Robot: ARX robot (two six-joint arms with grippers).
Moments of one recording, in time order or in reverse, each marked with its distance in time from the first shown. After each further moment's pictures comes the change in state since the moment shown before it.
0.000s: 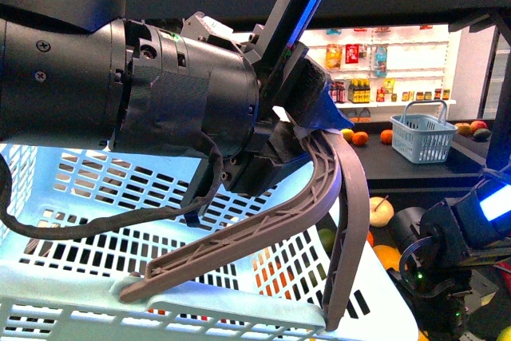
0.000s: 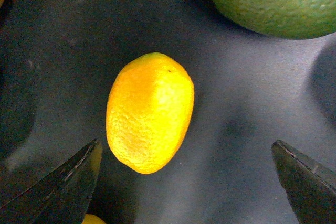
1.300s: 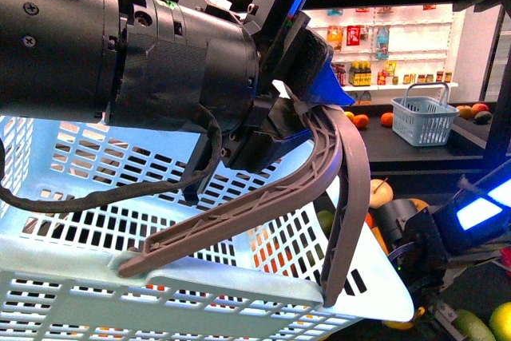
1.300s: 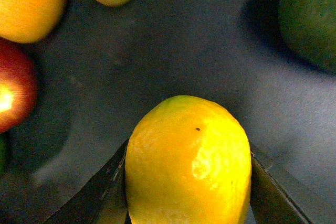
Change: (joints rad) left arm 0.000 0.000 0.000 0.000 -0.001 0.000; right arm 0.000 0.048 0.004 0.215 0.035 -0.089
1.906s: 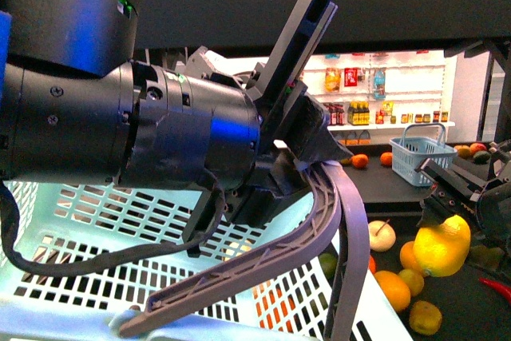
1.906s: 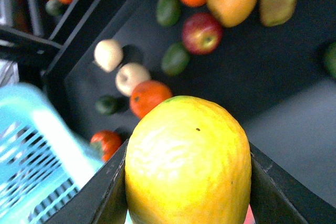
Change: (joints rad) left arm 0.000 0.000 0.000 0.000 0.001 0.000; right arm -0.027 -0.995 -0.845 0.262 -0.386 -0.318
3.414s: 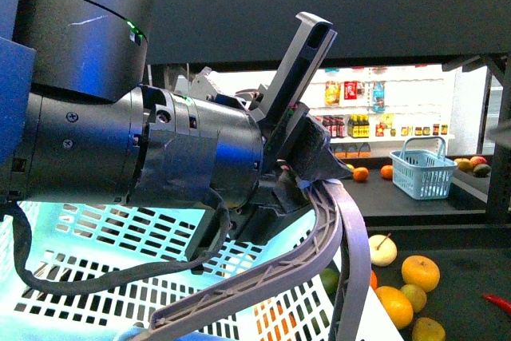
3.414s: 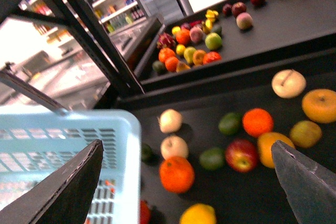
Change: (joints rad) left arm 0.001 0.012 0.010 0.001 0.001 -0.003; right arm -0.286 -0.186 -0.309 0.665 -0.438 -0.436
